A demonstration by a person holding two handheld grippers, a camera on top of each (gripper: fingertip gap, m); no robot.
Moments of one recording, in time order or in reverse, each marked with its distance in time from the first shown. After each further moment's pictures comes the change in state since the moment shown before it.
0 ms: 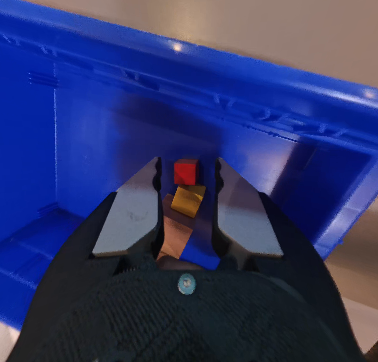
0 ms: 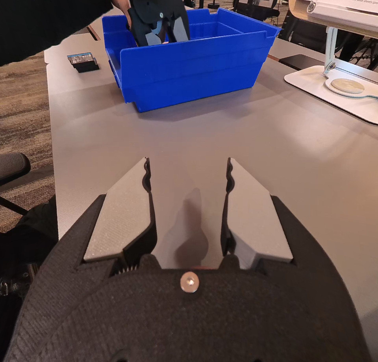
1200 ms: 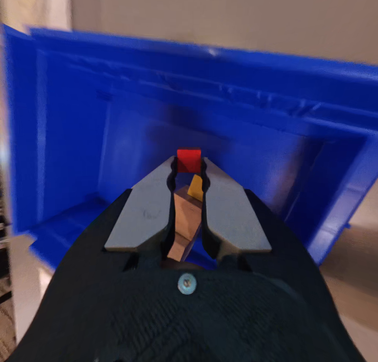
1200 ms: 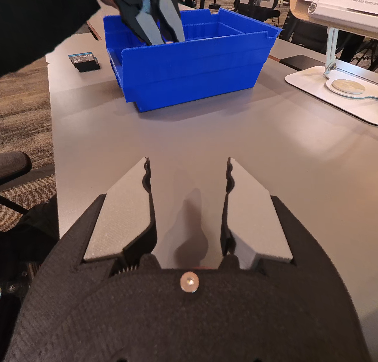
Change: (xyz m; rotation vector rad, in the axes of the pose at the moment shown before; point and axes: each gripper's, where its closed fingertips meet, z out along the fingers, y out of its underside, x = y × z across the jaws) left arm -0.016 -0.007 -0.034 0.157 -0.206 0.048; right arm -0.001 0.000 -0.001 0.001 -0.003 -0.004
